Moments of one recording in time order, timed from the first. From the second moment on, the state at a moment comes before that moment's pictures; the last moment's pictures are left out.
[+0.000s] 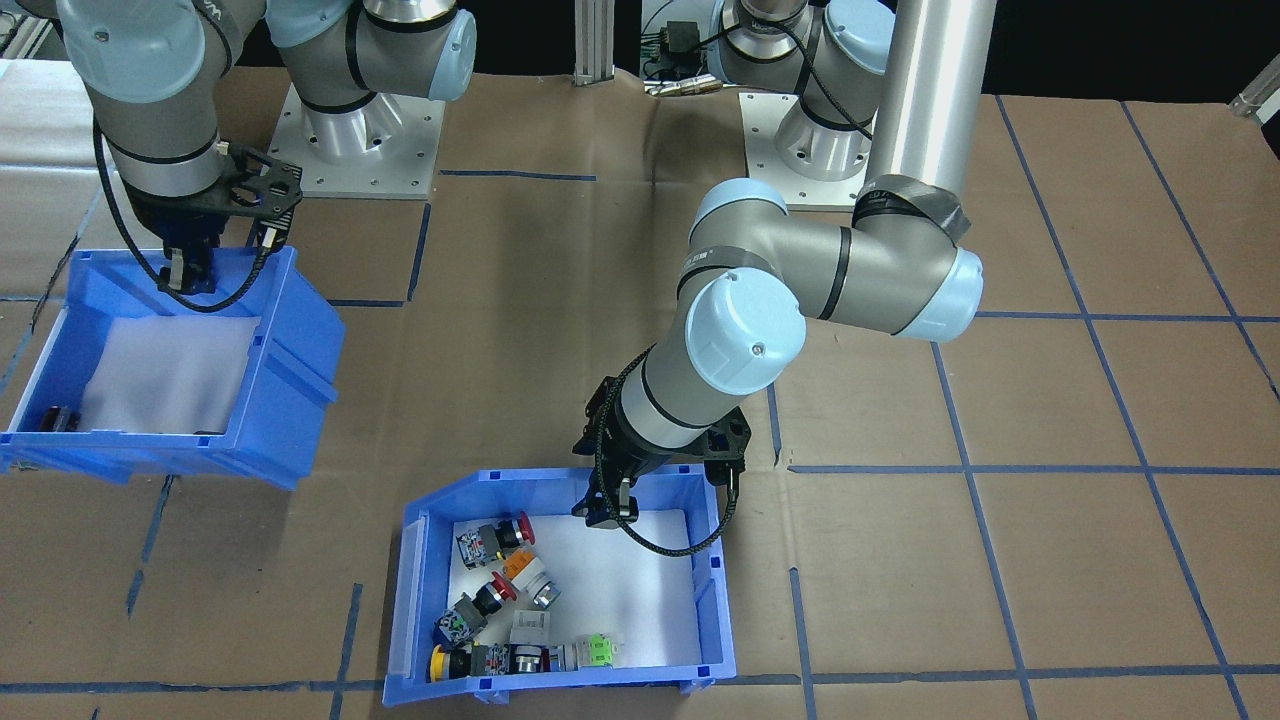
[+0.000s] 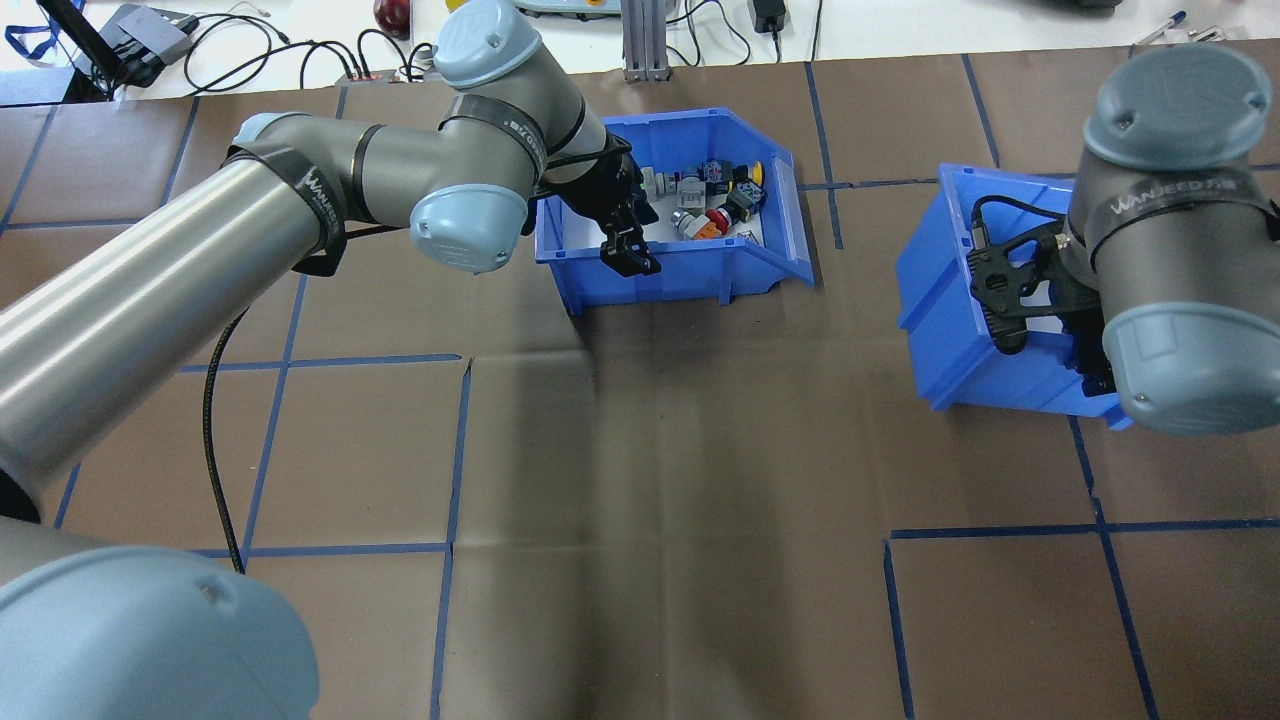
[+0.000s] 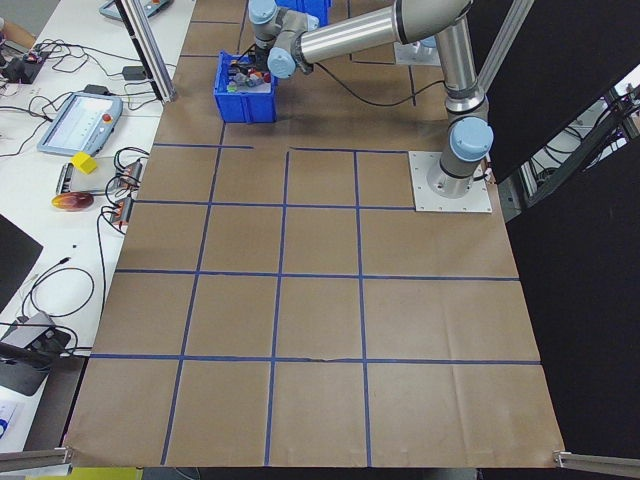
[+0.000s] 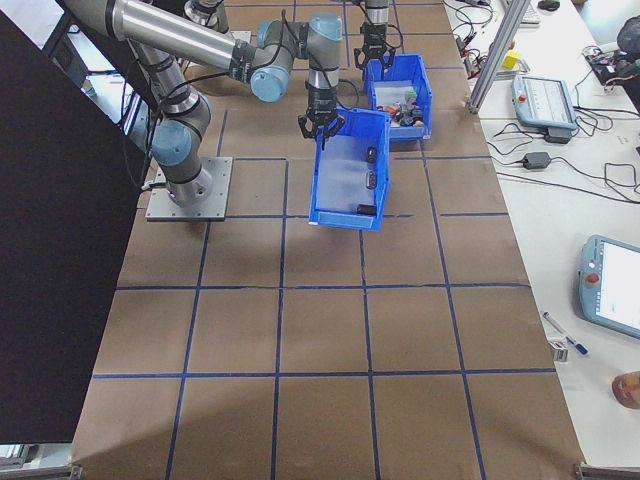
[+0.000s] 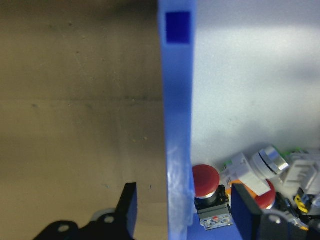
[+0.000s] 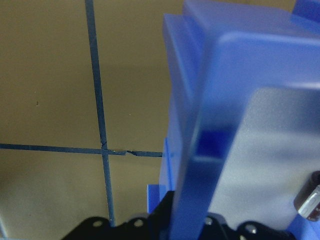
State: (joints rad) left arm -1.79 -2.03 -1.53 -1.03 1.24 -1.83; right arm 1.44 -1.71 2.05 -1.91 -1.87 -1.73
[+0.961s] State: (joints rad) left arm -1.64 -1.70 -1.54 -1.48 1.53 -0.57; right arm 1.80 -1.76 2.21 -1.91 -1.87 -1.22
